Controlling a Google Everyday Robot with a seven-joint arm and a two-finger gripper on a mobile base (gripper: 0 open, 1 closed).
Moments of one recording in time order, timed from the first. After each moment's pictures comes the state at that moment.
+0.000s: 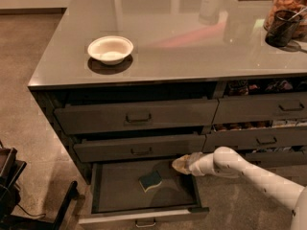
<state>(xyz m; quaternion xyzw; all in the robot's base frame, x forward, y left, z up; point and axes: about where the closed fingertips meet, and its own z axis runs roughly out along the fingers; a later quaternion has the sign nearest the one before) 0.599 -0.127 0.362 -0.48 0.77 0.22 0.36</state>
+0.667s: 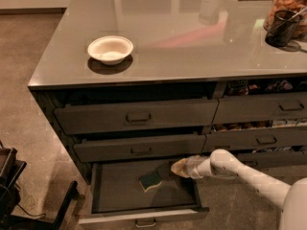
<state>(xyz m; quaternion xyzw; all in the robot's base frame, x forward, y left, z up) 0.597 -0.124 0.327 -0.53 0.74 0.21 0.36</state>
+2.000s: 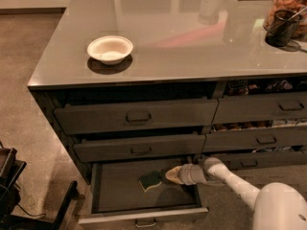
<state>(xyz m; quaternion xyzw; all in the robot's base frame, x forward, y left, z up) 0.608 -0.107 0.232 -0.55 0.71 0.24 0.37</state>
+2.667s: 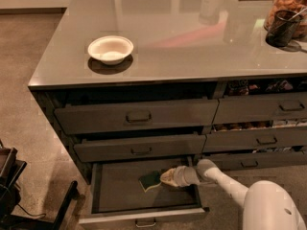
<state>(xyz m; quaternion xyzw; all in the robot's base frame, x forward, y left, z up) 0.607 -0.078 0.204 -0.57 0.69 0.24 0.37</state>
